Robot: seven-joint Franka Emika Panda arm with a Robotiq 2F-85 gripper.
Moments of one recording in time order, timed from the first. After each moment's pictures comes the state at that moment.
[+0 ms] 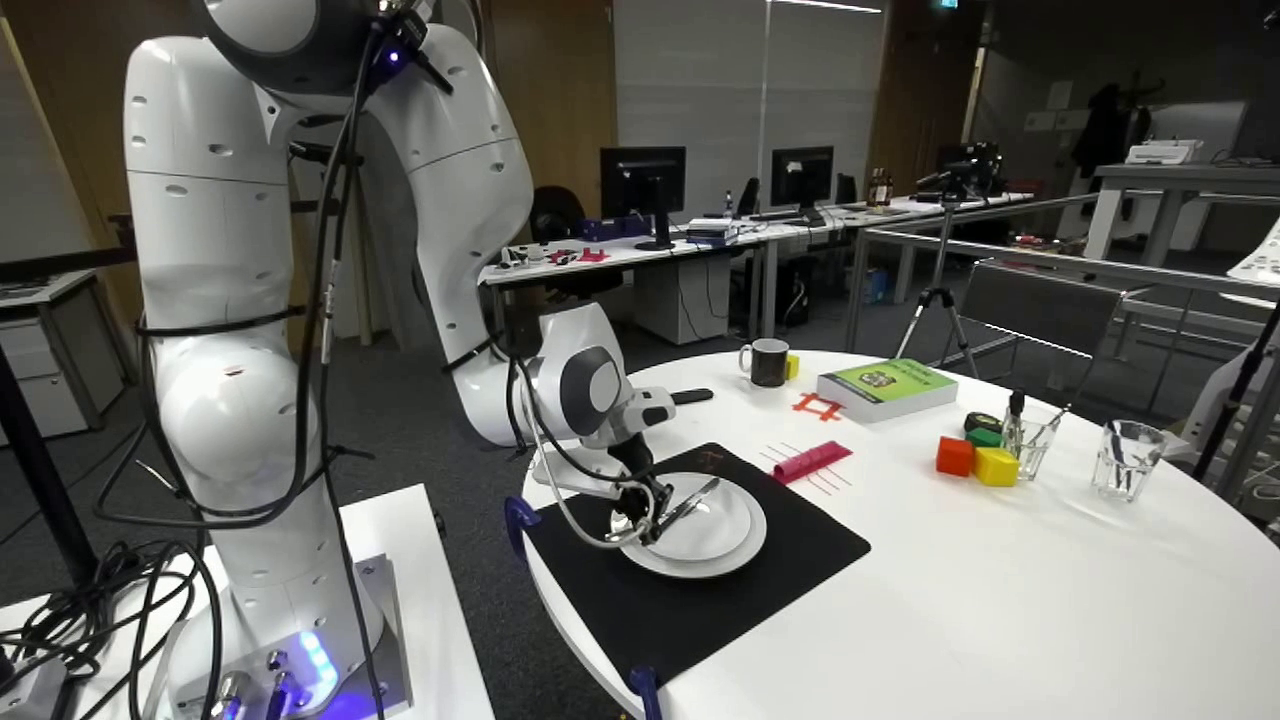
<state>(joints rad) 0.25 0.17 -0.52 -2.73 -1.03 3.14 0.33</state>
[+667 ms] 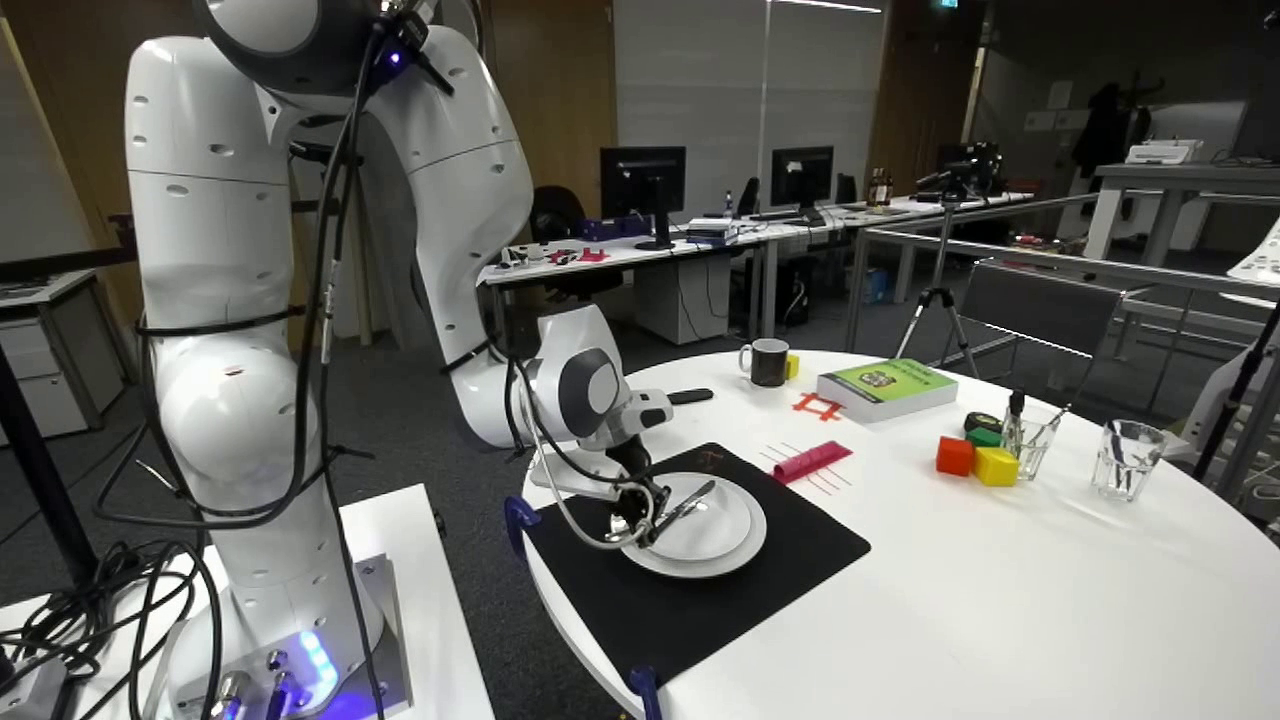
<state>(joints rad) 0.25 0.18 -0.51 -2.73 -1.04 3.14 0.32</state>
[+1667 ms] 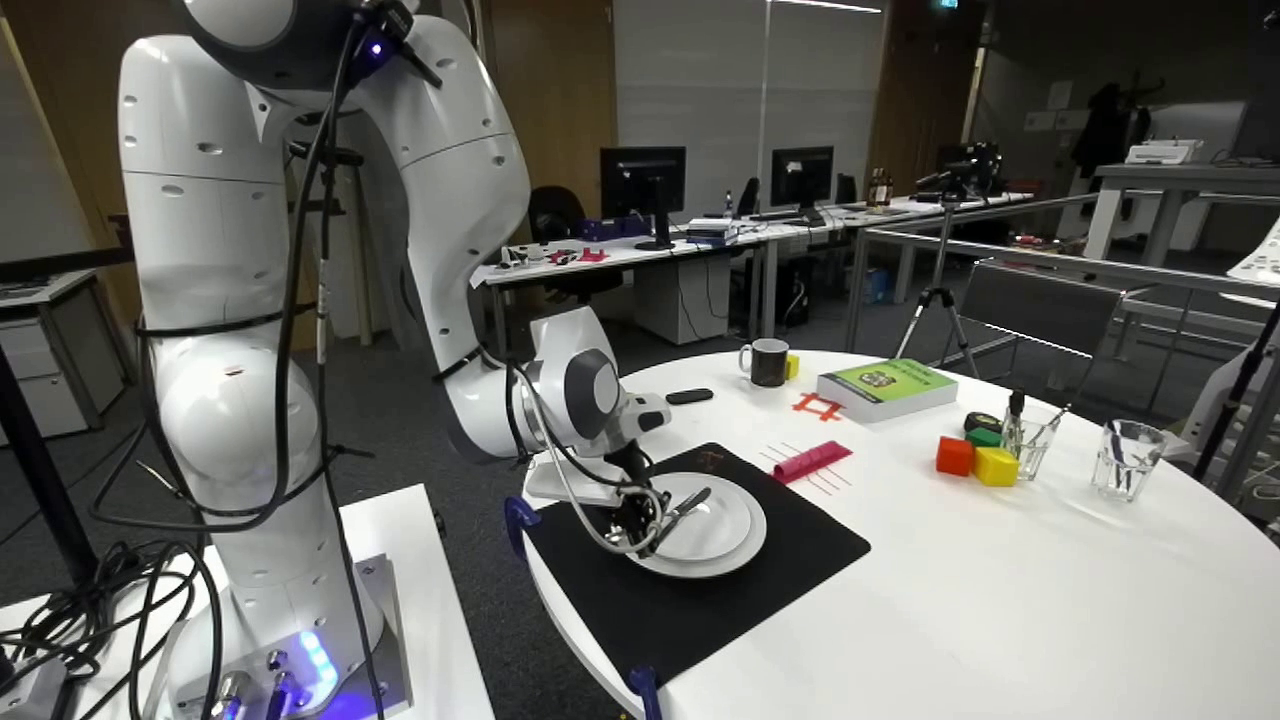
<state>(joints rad) 0.25 0.16 -0.58 -2.73 -1.22 3.14 0.37</state>
